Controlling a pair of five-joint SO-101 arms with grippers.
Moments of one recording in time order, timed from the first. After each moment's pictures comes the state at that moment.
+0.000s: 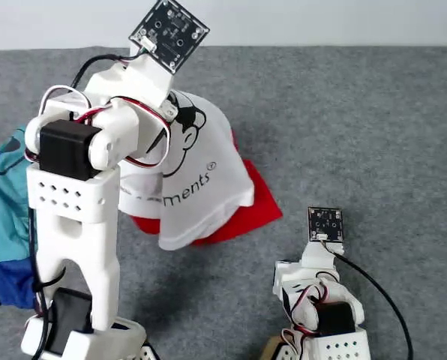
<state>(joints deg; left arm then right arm) 11.7 -6.6 -34.1 95.3 -18.5 -11.3 -102.8 95.6 74.2 -12.4</state>
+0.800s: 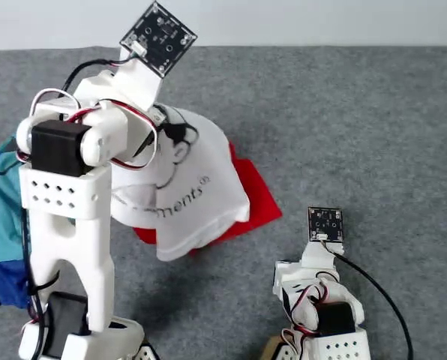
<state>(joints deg) 7.9 -8.0 -30.2 96.8 -21.3 -11.3 -102.8 95.6 74.2 -12.4</state>
